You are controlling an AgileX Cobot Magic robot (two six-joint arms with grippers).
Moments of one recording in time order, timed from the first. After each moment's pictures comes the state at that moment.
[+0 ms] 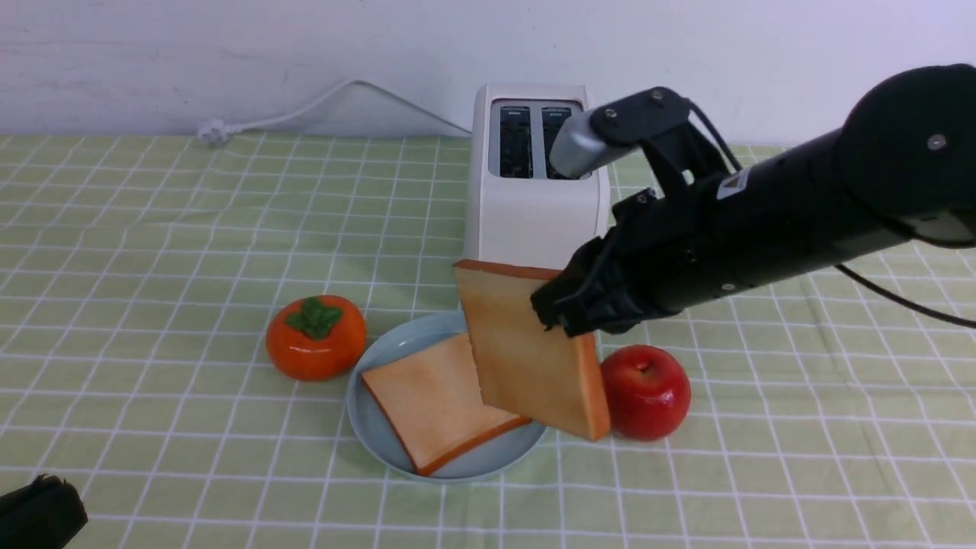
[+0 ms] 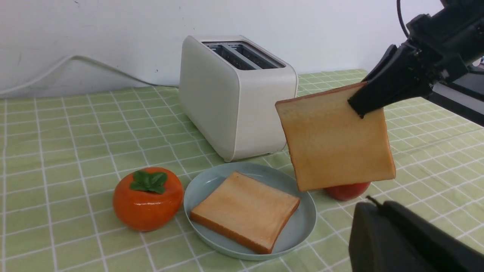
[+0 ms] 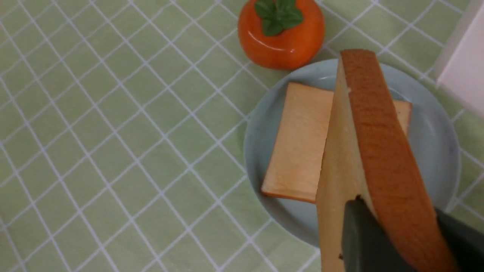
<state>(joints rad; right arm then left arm) 0.52 1.56 -1.25 0.68 0.63 -0.57 -0.42 0.13 -0.35 -0.31 0.39 0.15</state>
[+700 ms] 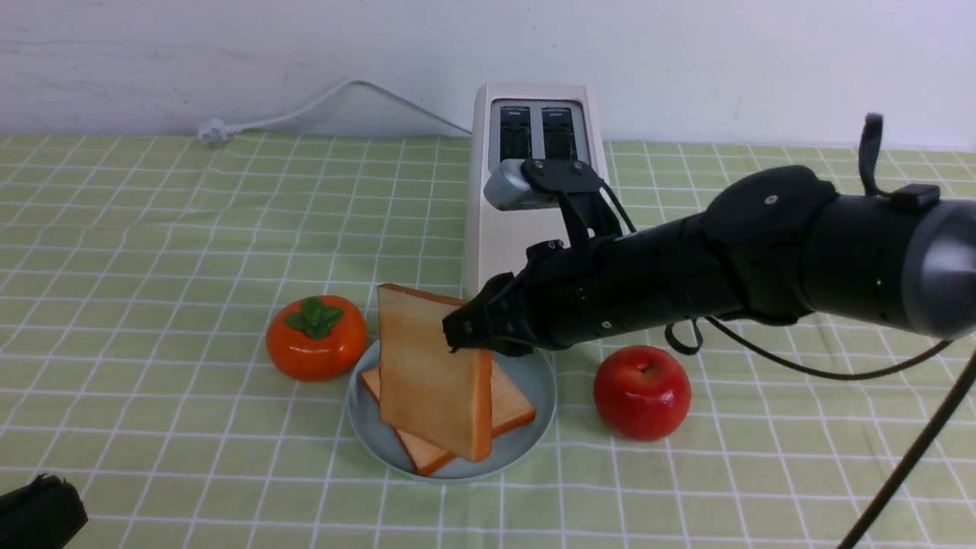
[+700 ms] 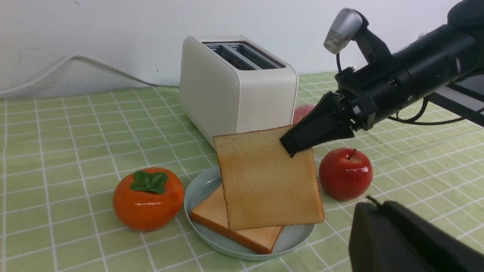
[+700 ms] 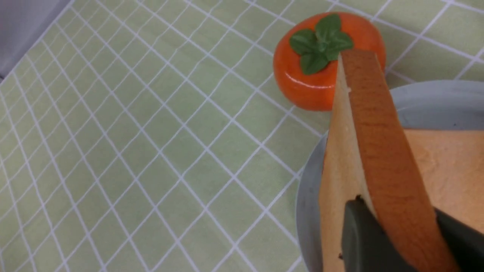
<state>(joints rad) 0.52 1.81 -1.25 1.24 0.51 -0.92 -0.42 0.13 -0.35 -0.31 0.39 0.15</state>
